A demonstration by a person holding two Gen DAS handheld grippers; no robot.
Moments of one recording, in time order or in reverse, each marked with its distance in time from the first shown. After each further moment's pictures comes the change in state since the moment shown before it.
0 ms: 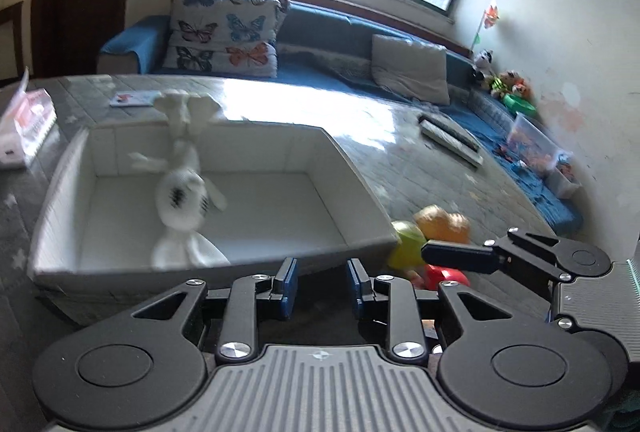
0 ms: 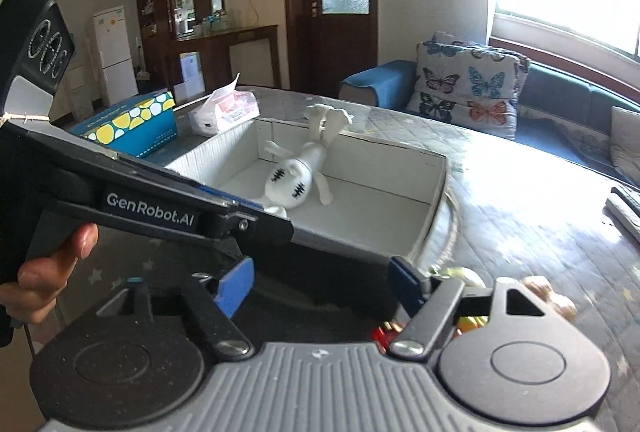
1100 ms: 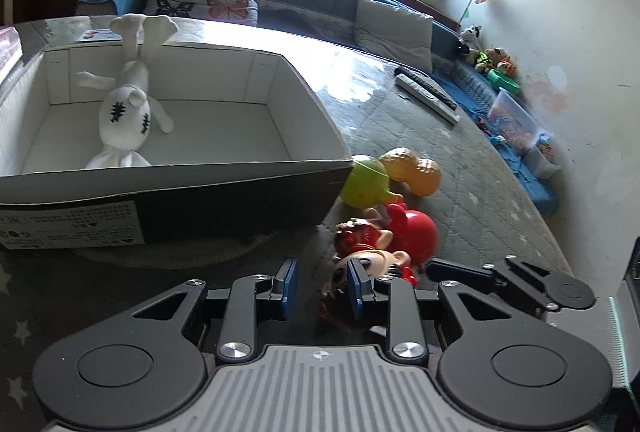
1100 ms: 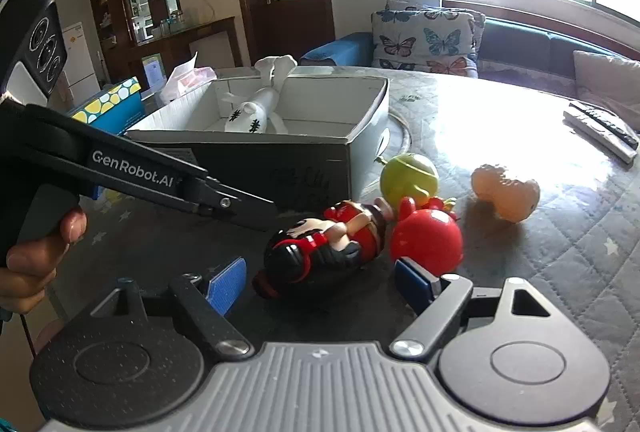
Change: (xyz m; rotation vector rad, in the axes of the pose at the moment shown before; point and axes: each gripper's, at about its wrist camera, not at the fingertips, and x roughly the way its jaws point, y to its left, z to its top) left arm 0.027 -0.022 -0.034 -0.051 0.110 -0.085; right arm -0.019 -0.021 -0.068 0.145 0.047 -0.053
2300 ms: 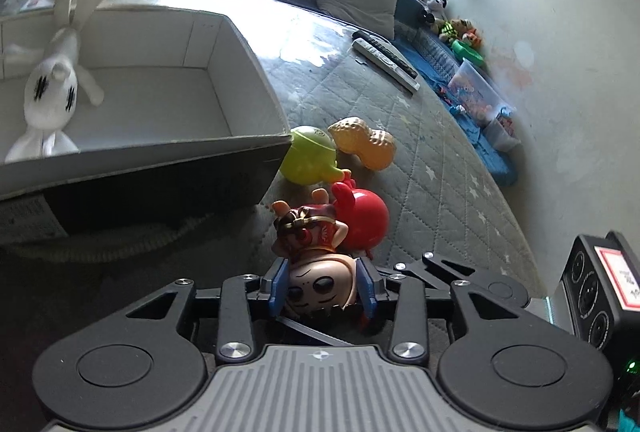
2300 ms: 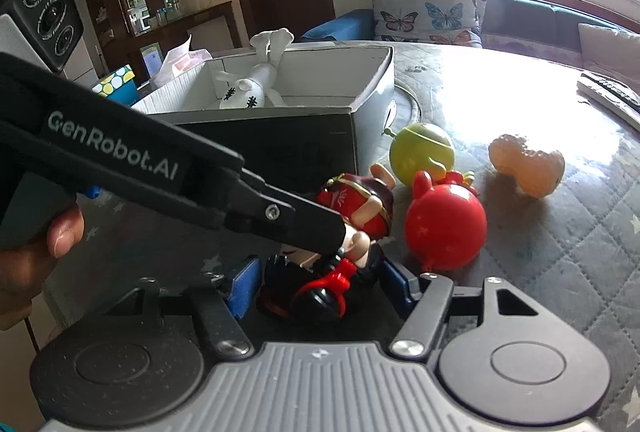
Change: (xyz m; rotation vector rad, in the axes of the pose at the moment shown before) left arm 0.023 -0.011 0.010 -0.021 0.126 -0.145; right arm 0.026 -0.005 -0.001 0.045 0.063 0.024
